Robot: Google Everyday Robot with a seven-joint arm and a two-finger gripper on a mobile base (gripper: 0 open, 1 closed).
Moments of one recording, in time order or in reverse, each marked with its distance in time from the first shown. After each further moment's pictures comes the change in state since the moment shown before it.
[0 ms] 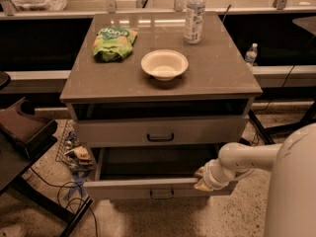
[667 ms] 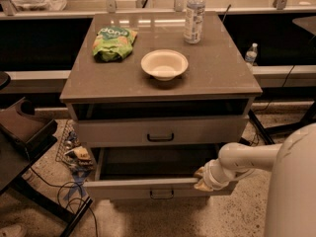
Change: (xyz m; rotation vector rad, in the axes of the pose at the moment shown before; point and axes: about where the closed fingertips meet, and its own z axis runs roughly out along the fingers) arm 0.000 0.000 0.000 0.000 0.000 0.000
